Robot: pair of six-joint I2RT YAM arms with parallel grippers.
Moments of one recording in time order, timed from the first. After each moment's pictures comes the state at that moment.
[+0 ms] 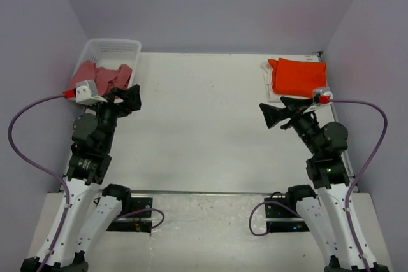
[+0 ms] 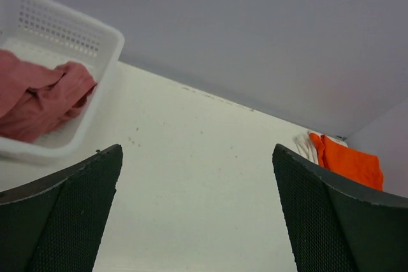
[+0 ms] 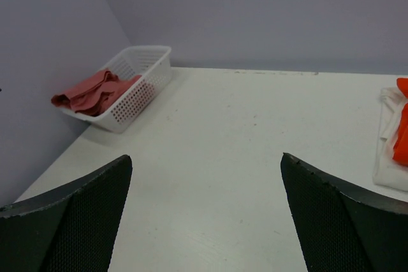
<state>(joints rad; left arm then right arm) -0.22 0.60 0.77 -0.08 -0.17 -0.44 0.13 0.54 0.64 0.02 -0.36 0.40</state>
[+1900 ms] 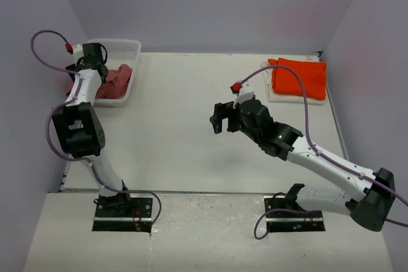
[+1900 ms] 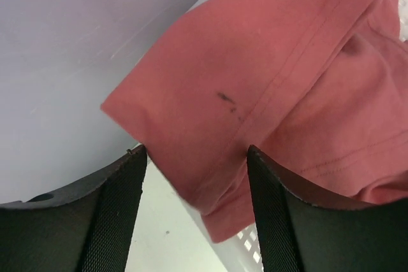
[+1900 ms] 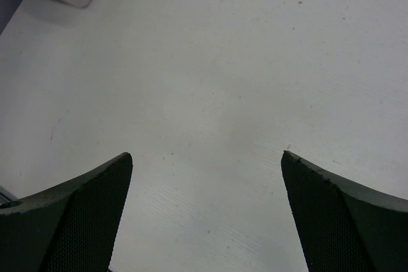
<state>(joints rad) 0.20 1.88 1.57 -0.52 -0.68 -0.28 0.87 1.13 0.96 -0.27 0.29 0.39</state>
